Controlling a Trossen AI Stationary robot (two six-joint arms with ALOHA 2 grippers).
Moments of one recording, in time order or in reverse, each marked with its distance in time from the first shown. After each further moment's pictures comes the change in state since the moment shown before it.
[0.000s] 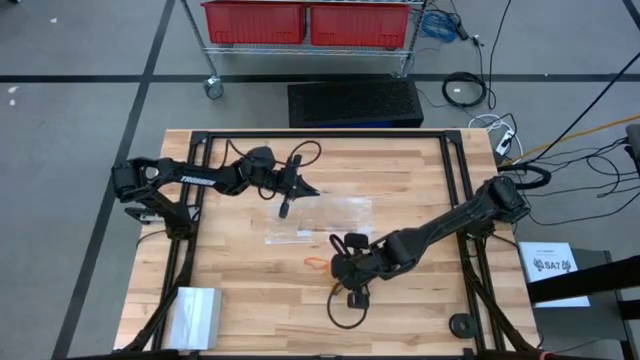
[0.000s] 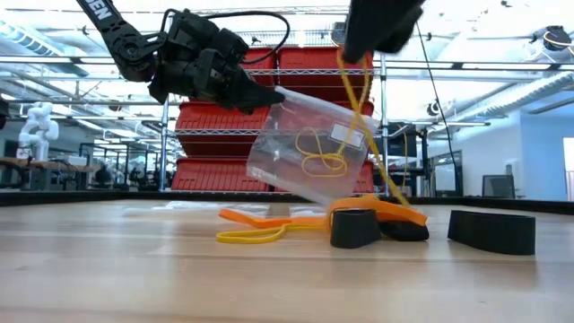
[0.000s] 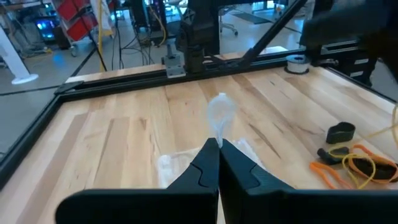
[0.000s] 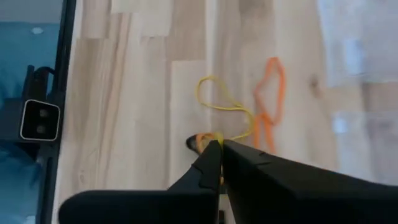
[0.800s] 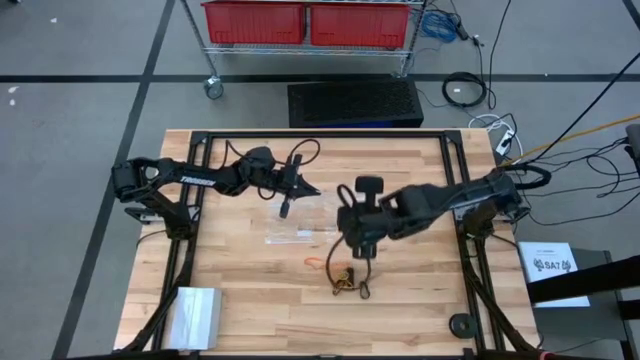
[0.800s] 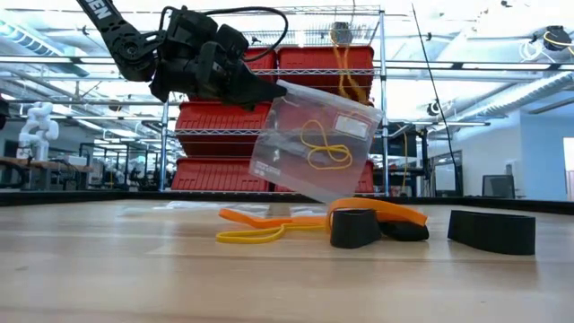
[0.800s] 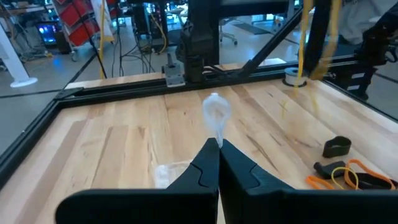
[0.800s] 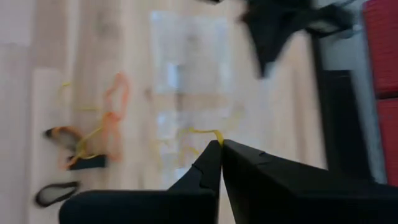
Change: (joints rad) left arm -0.005 0.000 0.000 0.041 0.000 -0.051; right arm -0.124 0.000 0.534 -0.655 0.331 -0.217
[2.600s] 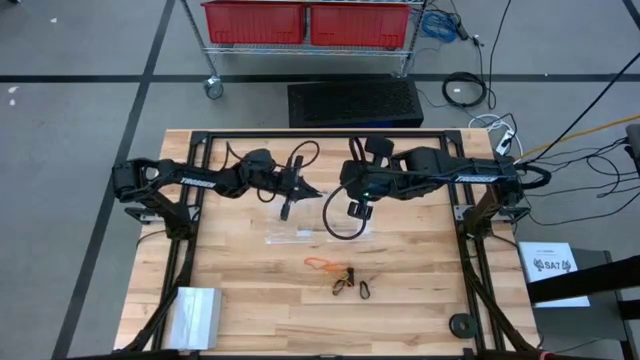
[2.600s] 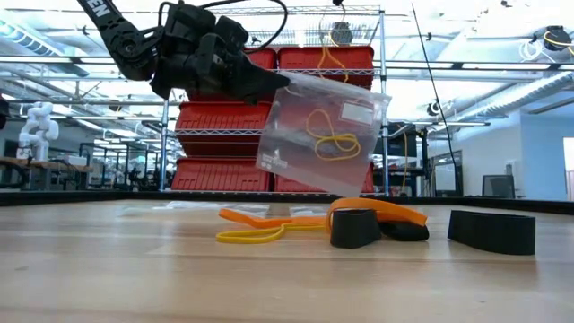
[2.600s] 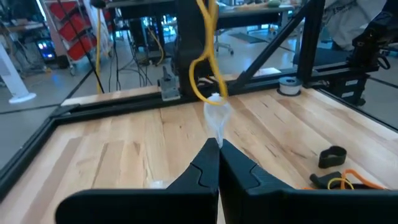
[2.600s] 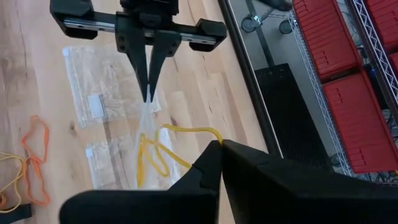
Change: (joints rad) left arm -0.030 0.000 0.002 0.053 -0.011 -0.001; right arm -0.189 -0.049 0.067 0.001 0.081 -0.046
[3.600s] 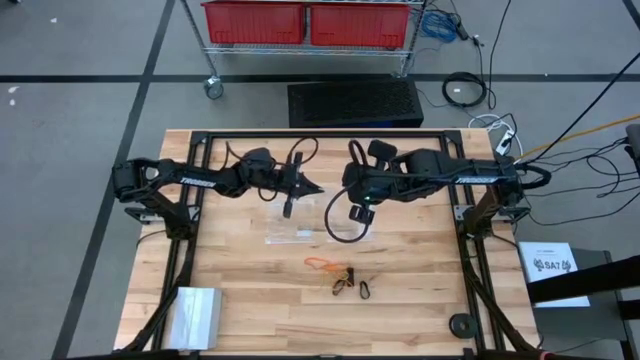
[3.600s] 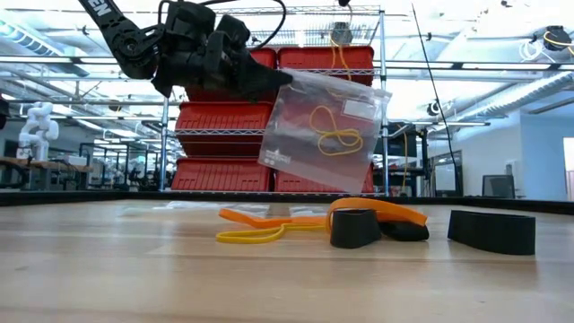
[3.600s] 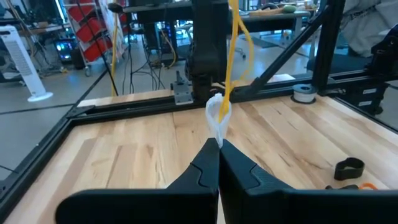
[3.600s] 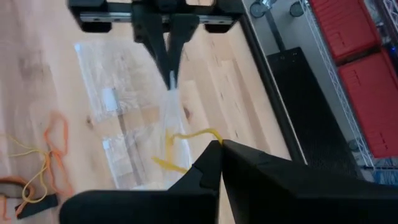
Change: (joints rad) left arm 0.001 0.000 0.012 0.019 -0.052 -0.025; right arm 0.016 0.001 0.000 -0.046 -0.049 0.093
